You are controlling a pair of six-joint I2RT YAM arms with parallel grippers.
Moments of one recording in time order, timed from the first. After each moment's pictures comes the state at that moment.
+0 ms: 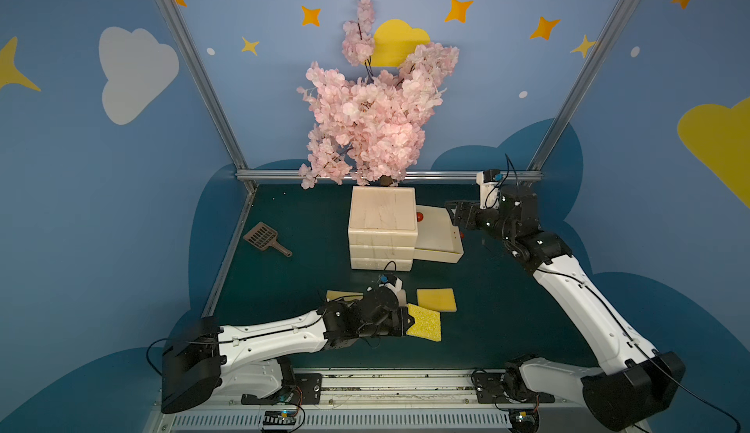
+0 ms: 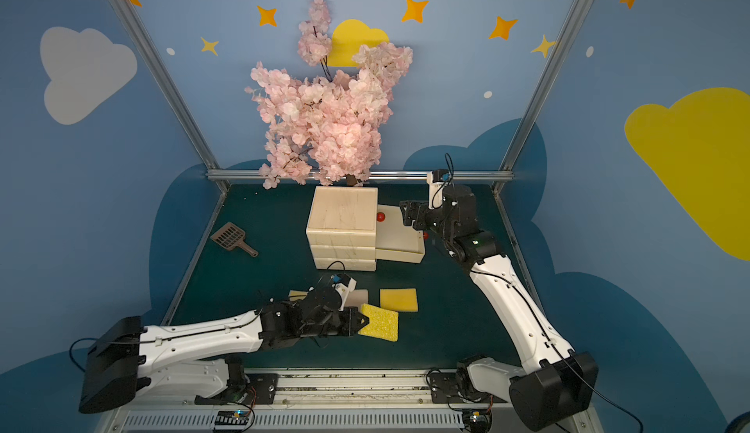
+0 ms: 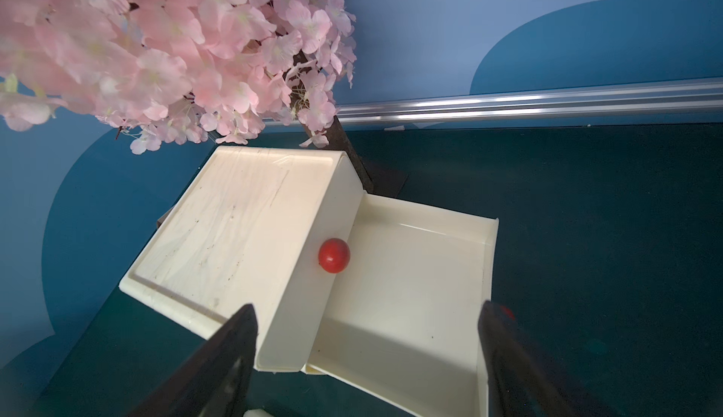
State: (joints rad) left arm -1.17 1.26 0.70 -0.15 0.05 -1.08; right arm 0.37 1.20 1.20 -0.40 -0.13 0.29
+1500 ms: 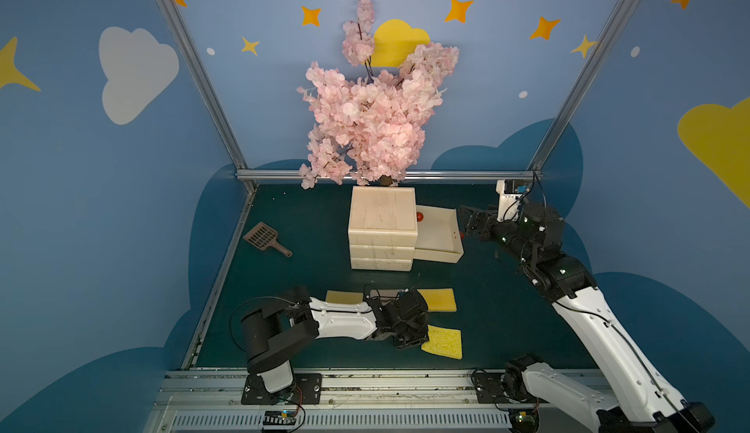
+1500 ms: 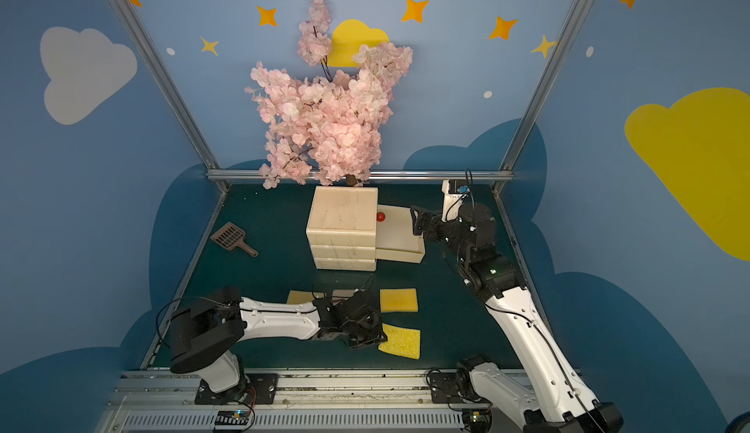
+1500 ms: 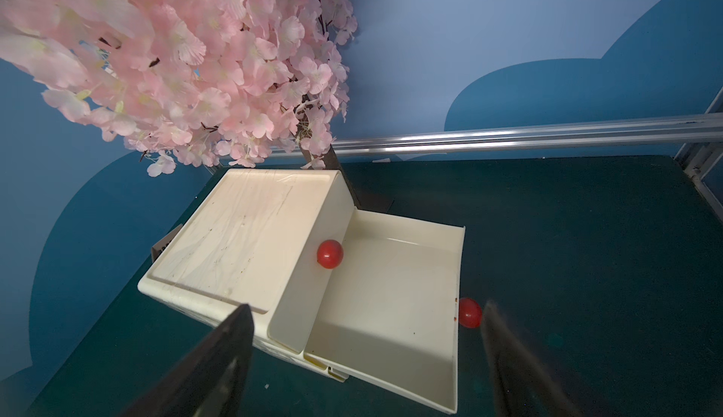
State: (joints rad) left arm -1.15 1.72 0.84 -0.05 0.27 -1.35; right arm 0.39 1.00 1.10 -0.37 -0.04 0.28
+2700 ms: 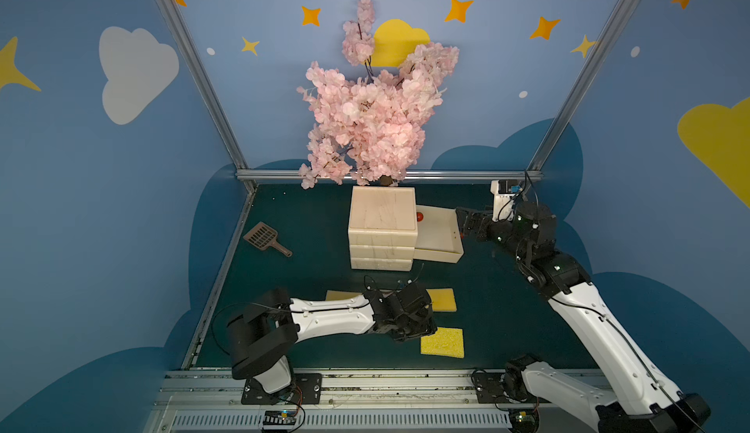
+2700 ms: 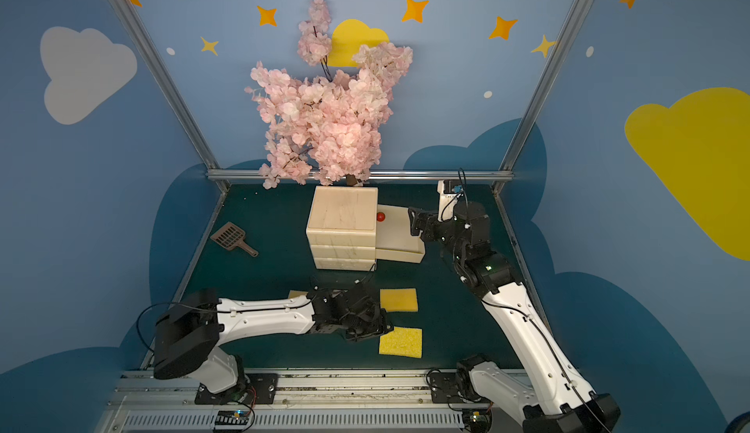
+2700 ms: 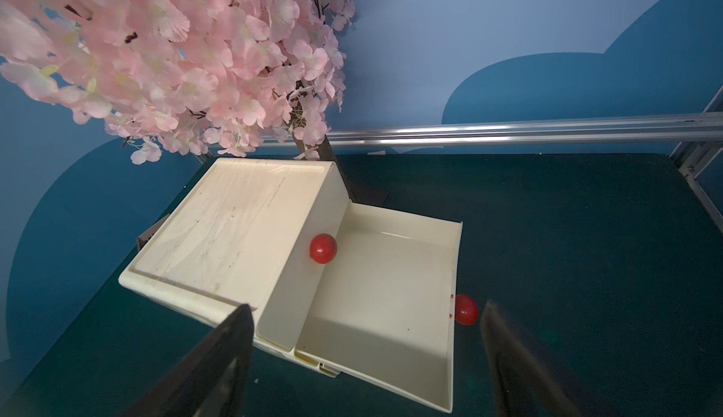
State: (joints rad) left arm -1.14 1.60 1.00 -0.34 0.17 -1.22; right arm 0.39 1.05 1.10 -0.38 -0.01 0.25
